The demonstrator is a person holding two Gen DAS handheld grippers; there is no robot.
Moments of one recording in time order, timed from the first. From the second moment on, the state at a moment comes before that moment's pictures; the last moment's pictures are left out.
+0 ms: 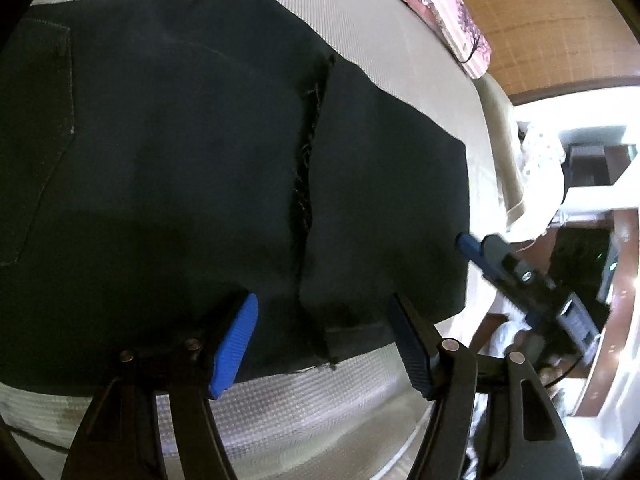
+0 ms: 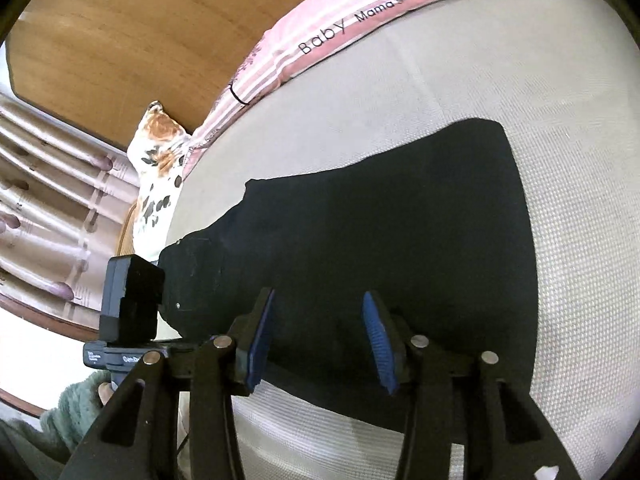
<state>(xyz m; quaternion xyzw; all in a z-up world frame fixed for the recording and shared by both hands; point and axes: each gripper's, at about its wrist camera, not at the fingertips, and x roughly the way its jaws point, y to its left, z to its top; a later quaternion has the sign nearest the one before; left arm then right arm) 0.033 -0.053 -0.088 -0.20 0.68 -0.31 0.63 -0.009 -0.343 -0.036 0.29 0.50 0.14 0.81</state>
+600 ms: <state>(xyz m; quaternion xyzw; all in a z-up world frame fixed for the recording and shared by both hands) 0.042 -0.081 -0.111 -0.26 0.72 -0.26 0.59 -0.005 -0.354 -0.058 0.31 0.50 0.13 0.80</state>
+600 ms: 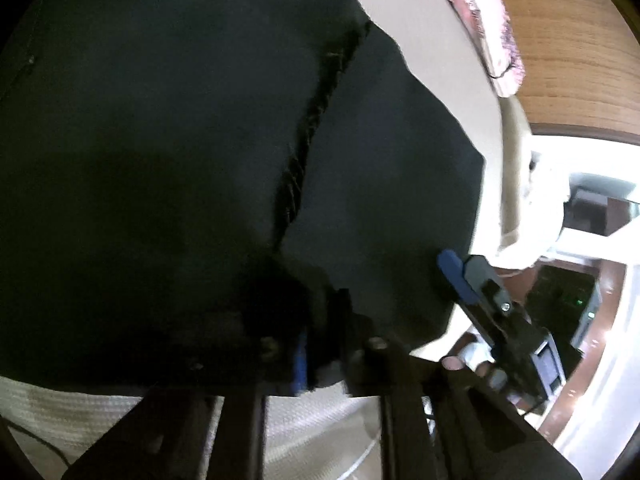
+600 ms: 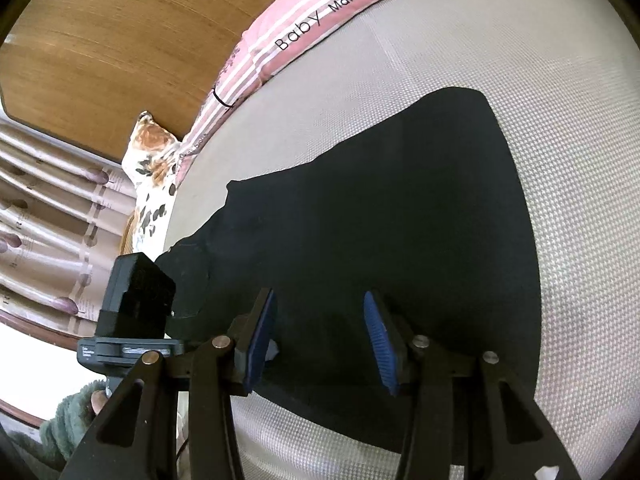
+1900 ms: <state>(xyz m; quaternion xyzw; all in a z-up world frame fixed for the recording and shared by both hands) 0.074 -0.143 -0.077 0.04 0.53 -0.27 0.80 0.083 -0.374 -0.048 0.12 0.51 -0.02 0.85</state>
